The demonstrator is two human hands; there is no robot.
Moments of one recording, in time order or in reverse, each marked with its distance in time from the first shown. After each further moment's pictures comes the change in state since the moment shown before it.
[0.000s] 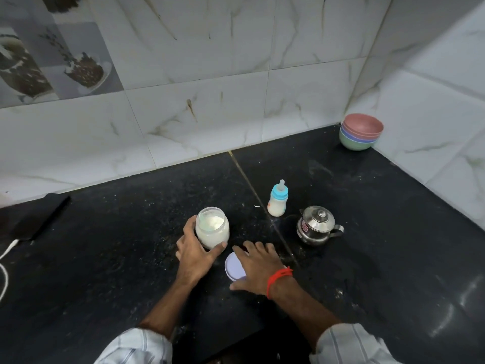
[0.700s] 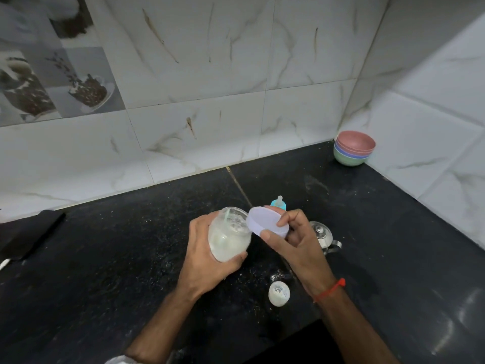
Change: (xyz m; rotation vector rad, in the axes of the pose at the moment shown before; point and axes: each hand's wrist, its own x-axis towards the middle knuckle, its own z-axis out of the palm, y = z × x) left_hand -0.018 0.071 -0.024 -0.125 0.005 0.551; right_hand -0.054 0.028 -0.105 1.630 0.667 -0.129
